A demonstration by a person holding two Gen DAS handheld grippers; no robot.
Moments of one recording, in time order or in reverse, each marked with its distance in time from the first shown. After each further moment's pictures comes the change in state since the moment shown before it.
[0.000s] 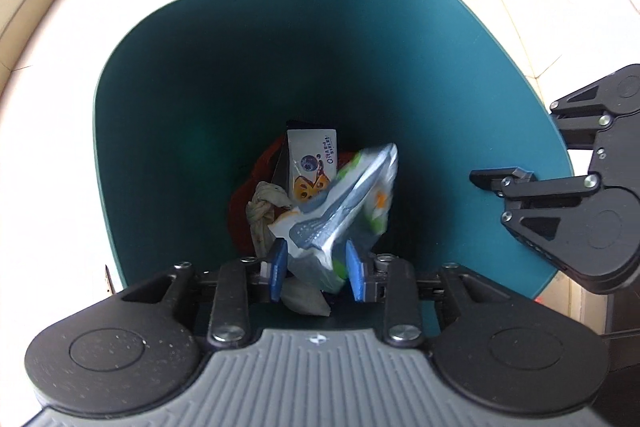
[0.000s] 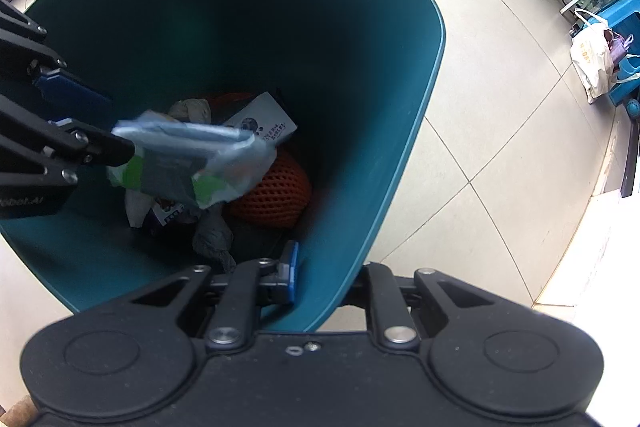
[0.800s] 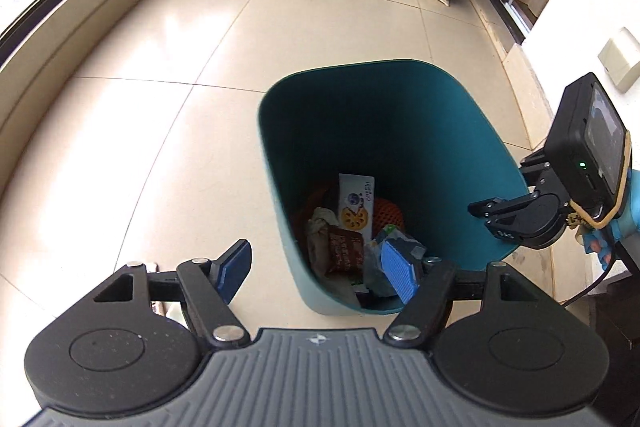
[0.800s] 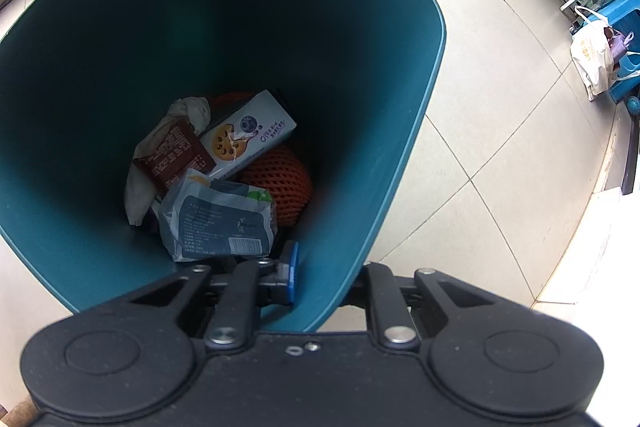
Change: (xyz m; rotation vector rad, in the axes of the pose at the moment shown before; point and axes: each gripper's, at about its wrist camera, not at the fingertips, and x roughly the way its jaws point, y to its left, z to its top) left arm -0.098 0.052 -0.050 -0.122 -0.206 0.034; right arm 0.002 0.000 -0.001 0.003 0.004 0.003
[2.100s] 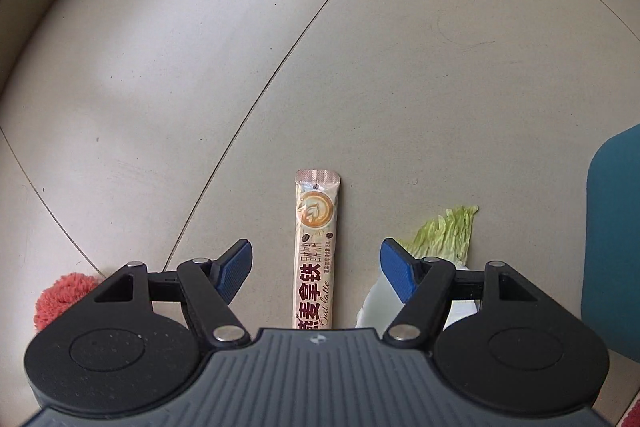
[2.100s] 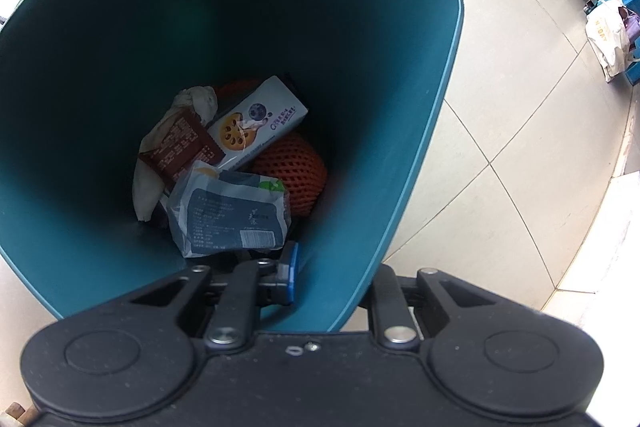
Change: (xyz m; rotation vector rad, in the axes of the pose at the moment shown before) left arm 0.260 0.235 -0.070 -0.297 0.354 0.251; right arm 0.013 -0.005 0.002 0.021 0.052 0.059
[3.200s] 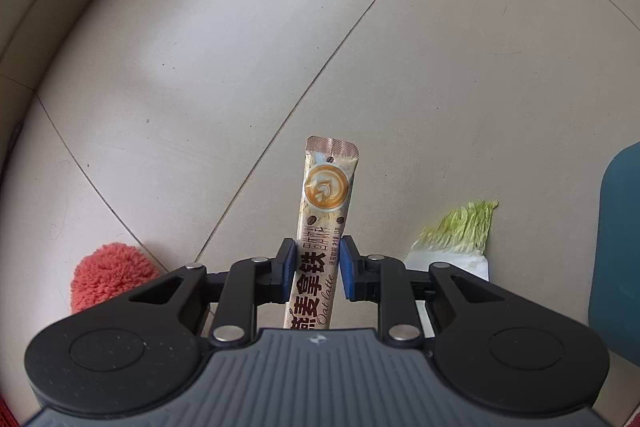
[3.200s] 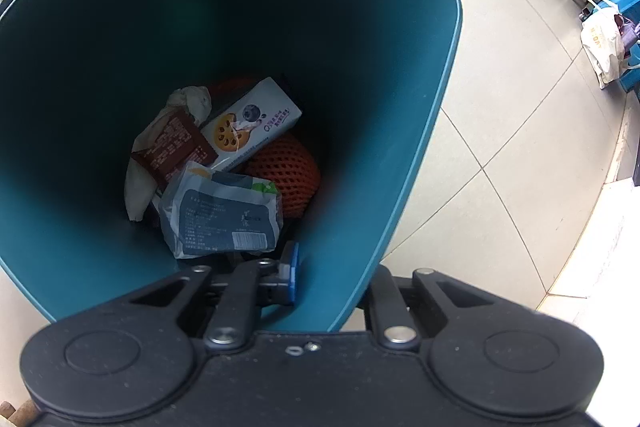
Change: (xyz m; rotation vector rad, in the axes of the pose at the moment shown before) left arm -0.048 0.017 -0.018 -0.056 -0.004 0.103; right arm 0.002 0.001 -0.004 -0.014 -0.017 -0.030
